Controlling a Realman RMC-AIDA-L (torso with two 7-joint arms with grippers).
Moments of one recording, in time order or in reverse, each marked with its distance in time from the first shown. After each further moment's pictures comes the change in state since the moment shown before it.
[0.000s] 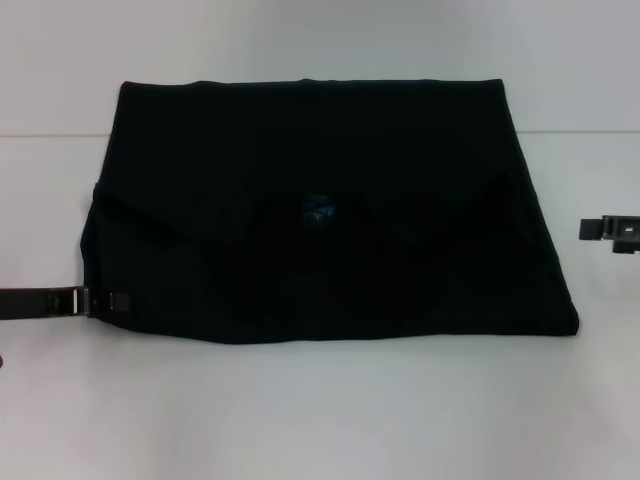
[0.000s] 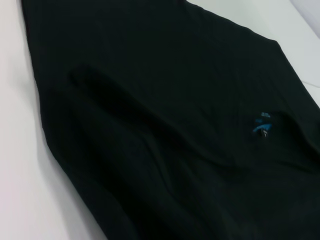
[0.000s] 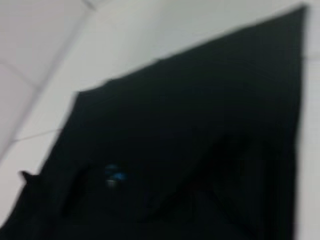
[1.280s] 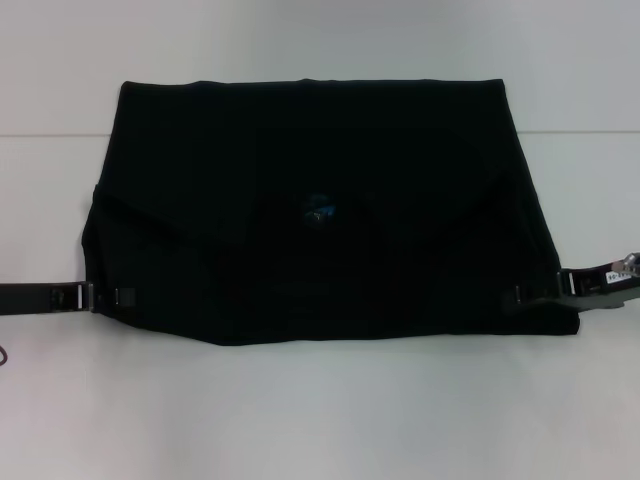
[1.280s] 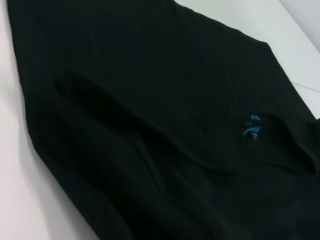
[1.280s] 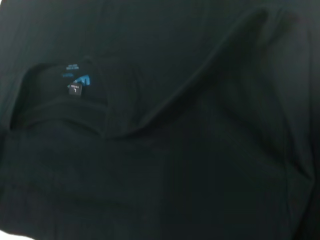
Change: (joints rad) left arm -0.009 0.003 0.000 -0.004 -0.009 0.016 0.001; right arm 0.170 0.082 -0.117 0.105 -0.299 0.130 0.182
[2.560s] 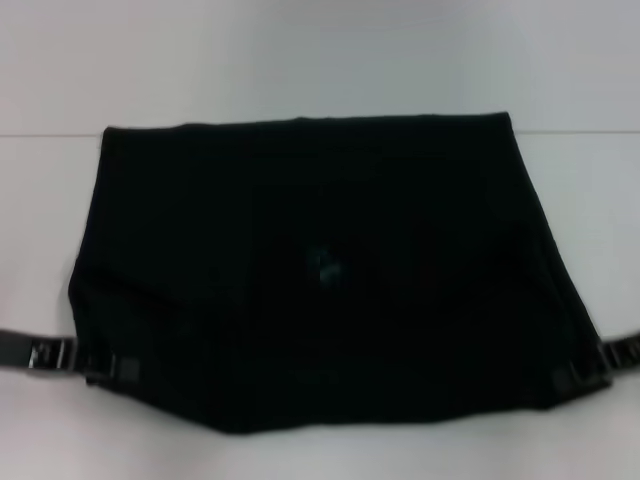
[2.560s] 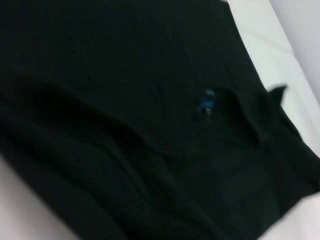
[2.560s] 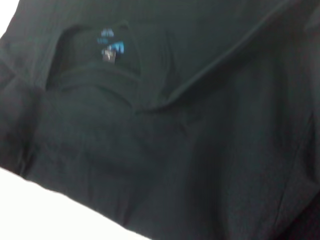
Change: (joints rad) left arm -0.013 0.067 0.001 -0.004 0.086 0.348 -0.105; right arm -0.045 -0.035 -0.007 -0.054 -0.041 -0.295 -0.093
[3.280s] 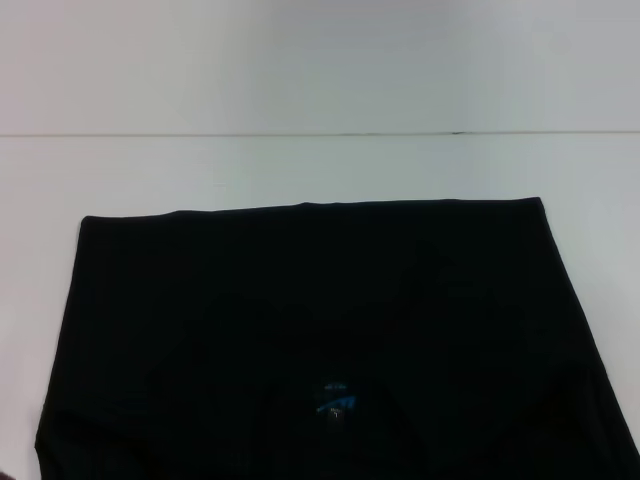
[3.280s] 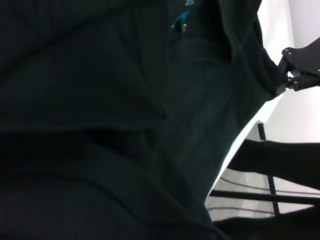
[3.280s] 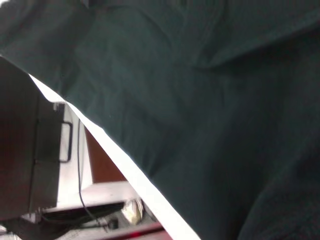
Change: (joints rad) left arm -0.012 -0.021 0.093 -0.016 0.216 0.340 0.011; right arm -0.098 0.023 0.021 0.008 -0.159 -0.322 -0.276
